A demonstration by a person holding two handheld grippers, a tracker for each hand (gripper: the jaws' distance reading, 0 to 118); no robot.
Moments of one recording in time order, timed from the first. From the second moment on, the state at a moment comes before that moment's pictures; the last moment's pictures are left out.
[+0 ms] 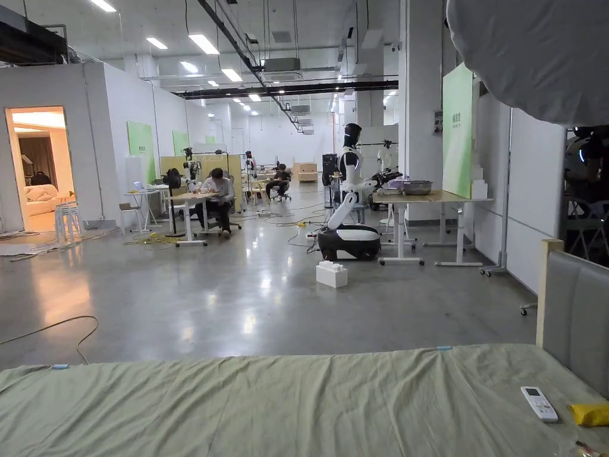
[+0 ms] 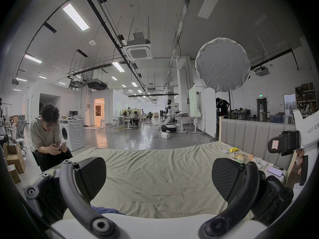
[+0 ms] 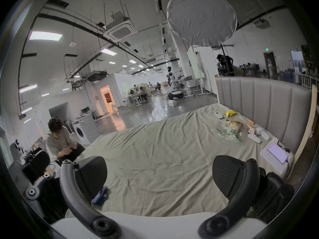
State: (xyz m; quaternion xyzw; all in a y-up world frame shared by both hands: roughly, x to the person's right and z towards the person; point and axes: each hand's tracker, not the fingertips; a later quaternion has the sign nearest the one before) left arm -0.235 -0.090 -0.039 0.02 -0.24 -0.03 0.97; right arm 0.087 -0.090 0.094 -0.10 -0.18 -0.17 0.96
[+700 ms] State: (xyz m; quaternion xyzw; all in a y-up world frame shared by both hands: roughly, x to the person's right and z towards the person) left arm -0.231 -0.088 -0.037 0.02 -0.25 -0.03 0.97; right arm 0.100 -0.102 0.099 -0.03 -0.11 -0.08 0.99
